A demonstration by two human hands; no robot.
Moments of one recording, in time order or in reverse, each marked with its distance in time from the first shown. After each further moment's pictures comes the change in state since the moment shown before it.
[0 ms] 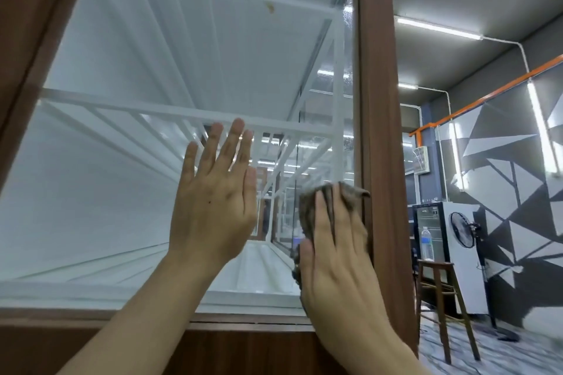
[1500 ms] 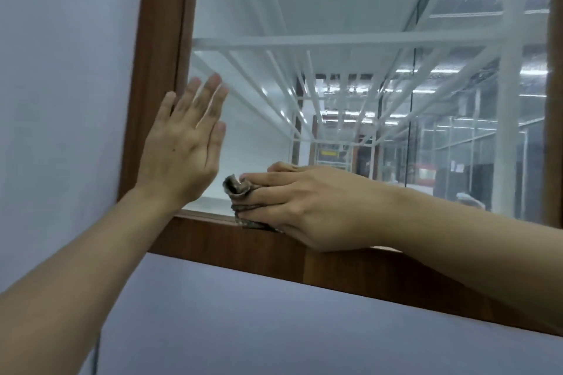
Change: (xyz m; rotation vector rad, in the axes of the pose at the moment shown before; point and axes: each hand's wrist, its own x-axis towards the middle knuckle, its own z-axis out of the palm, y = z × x) left_hand -0.057 -0.197 -0.084 0.333 -0.072 0.113; right_hand 0.062 -0.129 0.040 0.216 -0.321 -1.175
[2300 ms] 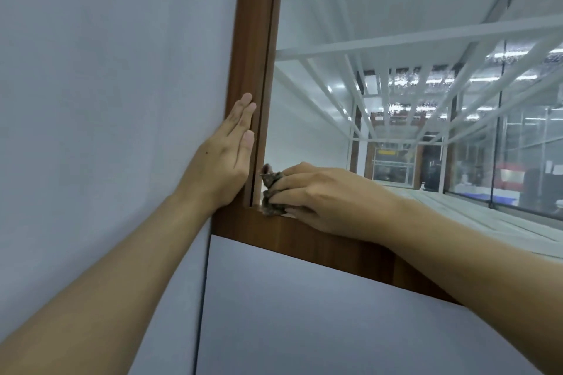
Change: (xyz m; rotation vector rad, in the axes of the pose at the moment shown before) left_hand -0.026 -0.047 -0.051 -0.288 -0.191 -0.227; right_hand 0.085 -0.019 0.030 0.241 0.268 0.080
